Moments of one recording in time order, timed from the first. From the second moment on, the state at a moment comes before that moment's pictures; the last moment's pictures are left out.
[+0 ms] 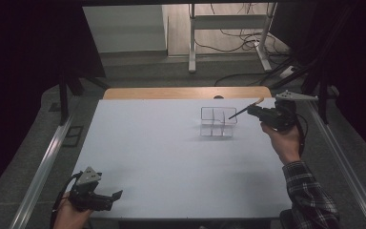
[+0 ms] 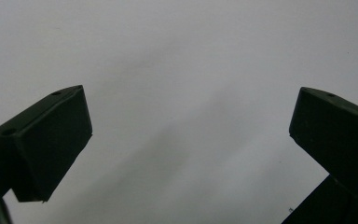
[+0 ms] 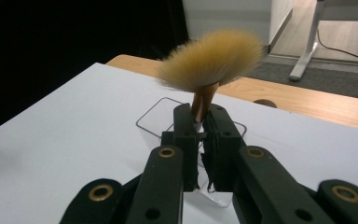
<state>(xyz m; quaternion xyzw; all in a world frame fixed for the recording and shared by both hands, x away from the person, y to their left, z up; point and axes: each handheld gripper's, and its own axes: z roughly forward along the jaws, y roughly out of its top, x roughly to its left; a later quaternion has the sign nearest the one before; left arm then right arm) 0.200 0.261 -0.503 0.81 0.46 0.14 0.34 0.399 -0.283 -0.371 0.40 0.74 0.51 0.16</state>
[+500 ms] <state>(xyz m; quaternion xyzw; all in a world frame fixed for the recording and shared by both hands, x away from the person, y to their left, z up) 0.200 0.261 -0.503 0.81 0.46 0.14 0.34 0.418 -0.278 -0.372 0.41 0.74 0.50 0.19</state>
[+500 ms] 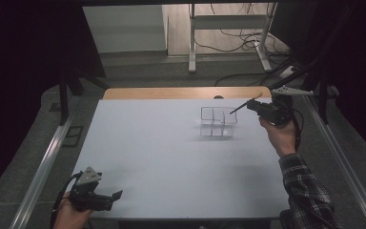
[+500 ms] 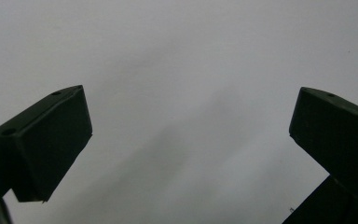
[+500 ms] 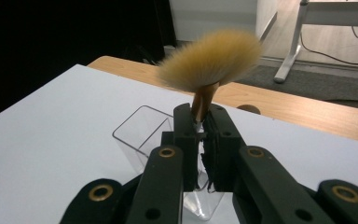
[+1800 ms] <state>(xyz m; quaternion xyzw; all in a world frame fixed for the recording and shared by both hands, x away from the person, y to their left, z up) 0.201 0.260 -0.504 0.82 0.45 0.14 0.33 0.442 -0.261 -0.408 0.42 0.76 0.46 0.20</state>
